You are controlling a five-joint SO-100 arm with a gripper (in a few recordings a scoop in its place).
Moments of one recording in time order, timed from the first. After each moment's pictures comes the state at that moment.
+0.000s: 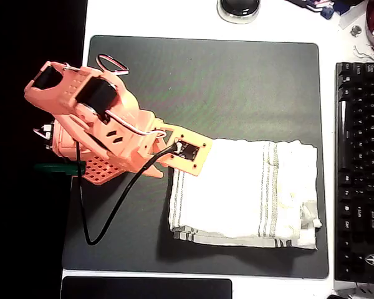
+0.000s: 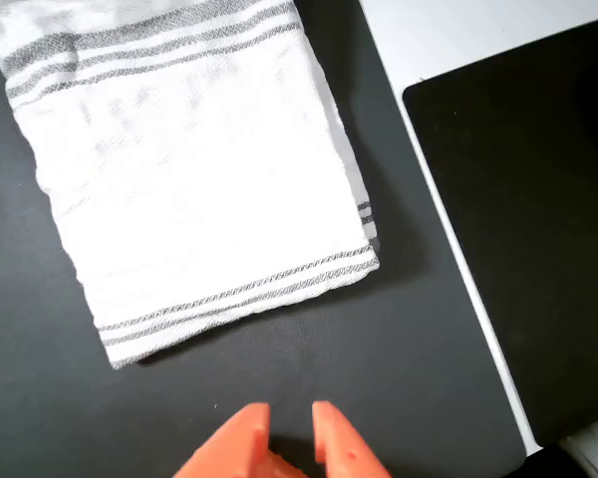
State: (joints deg) arm 32.5 151.0 114.1 102.3 -101.9
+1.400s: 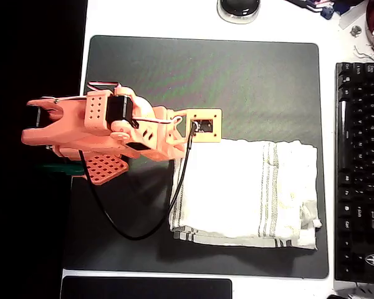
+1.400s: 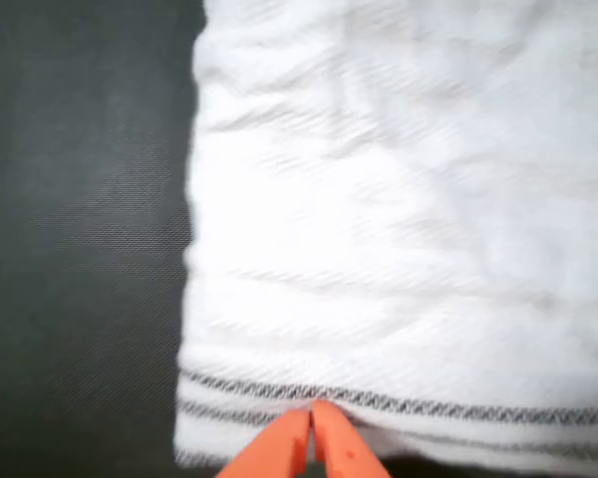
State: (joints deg) arm 1.8 189.6 172.3 79.8 -91.4
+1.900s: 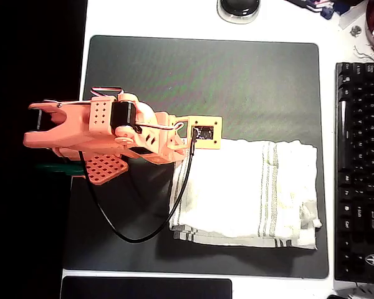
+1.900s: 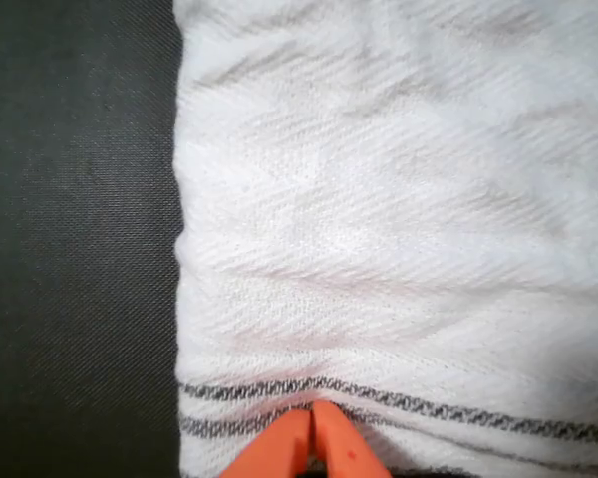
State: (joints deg) arm 0.4 191.2 179.6 78.9 -87.6
